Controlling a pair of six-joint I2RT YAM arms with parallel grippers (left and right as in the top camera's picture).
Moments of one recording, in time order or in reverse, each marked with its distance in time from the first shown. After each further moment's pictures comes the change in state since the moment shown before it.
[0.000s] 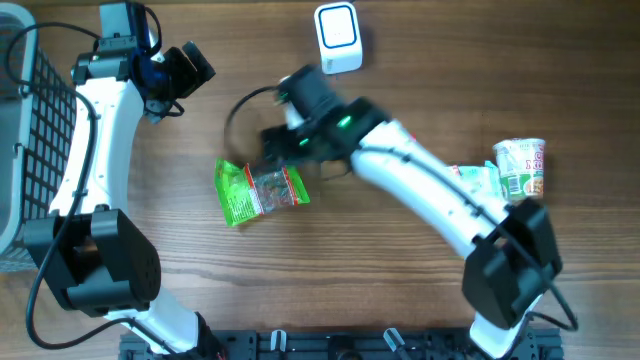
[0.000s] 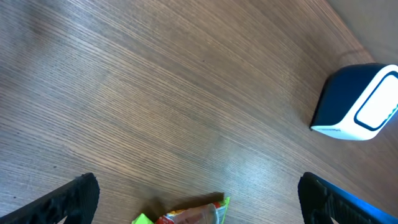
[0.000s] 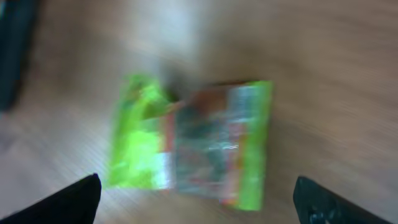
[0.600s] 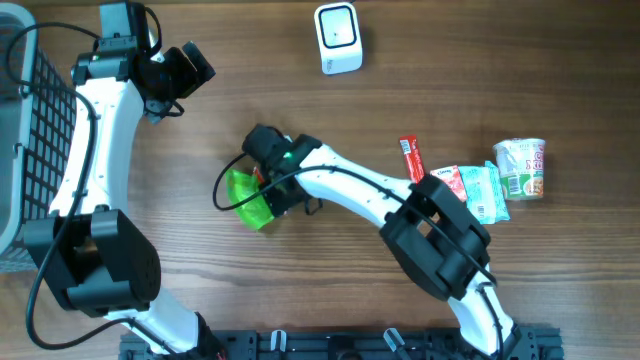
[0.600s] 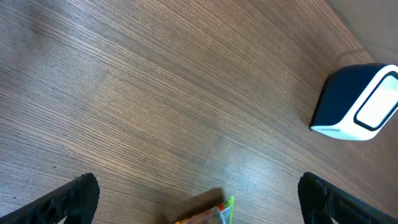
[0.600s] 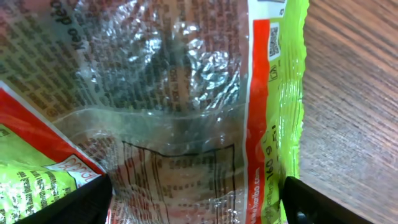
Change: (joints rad) left arm 0.000 0.000 0.000 0.000 0.000 0.000; right arm 0.086 0.283 -0.011 -0.101 0.197 -0.069
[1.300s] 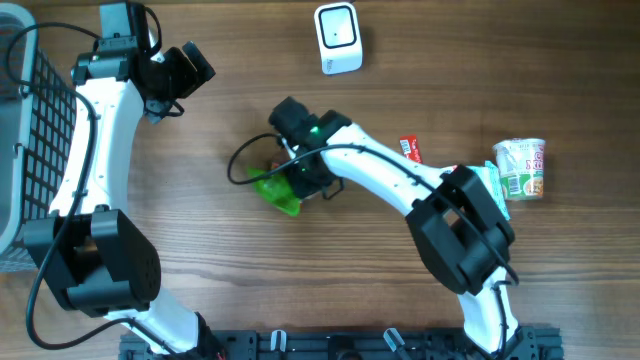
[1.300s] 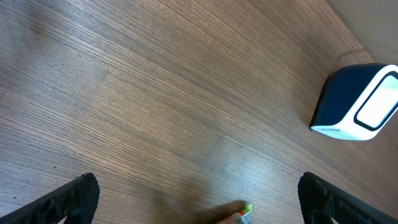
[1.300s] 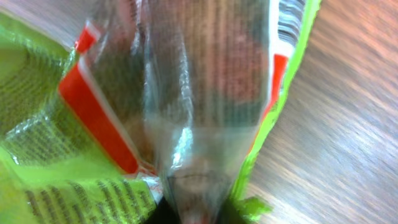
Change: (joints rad) left arm 0.000 0.000 0.000 0.000 0.000 0.000; right arm -0.126 -0.062 -0.002 -0.103 -0.174 -0.110
